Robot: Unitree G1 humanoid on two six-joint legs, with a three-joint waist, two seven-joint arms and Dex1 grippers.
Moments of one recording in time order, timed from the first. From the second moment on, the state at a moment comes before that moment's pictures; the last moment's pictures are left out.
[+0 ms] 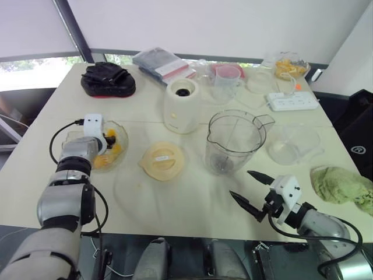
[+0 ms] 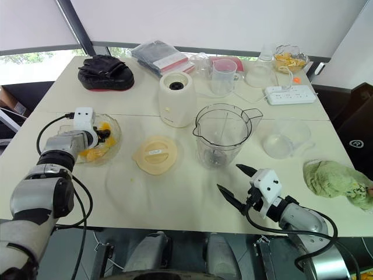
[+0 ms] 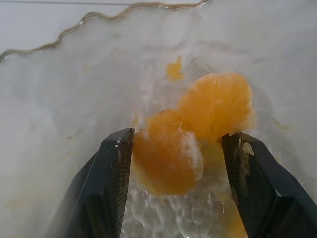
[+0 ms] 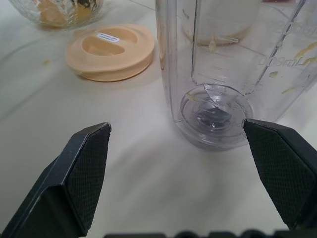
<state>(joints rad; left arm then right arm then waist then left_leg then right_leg) -0.94 0.51 0.18 1.14 -0.08 0.45 -0.25 0.31 -0.56 -0.10 -0.47 0.33 0.20 0.68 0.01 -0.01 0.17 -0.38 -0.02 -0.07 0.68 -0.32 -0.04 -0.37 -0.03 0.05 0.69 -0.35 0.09</state>
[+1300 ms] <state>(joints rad) -0.58 0.45 0.31 0.58 -0.24 0.49 -0.32 0.30 -0.55 -0.07 -0.46 0.32 0.19 0.69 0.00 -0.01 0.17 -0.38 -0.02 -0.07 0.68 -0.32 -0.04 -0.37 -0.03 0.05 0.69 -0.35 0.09</state>
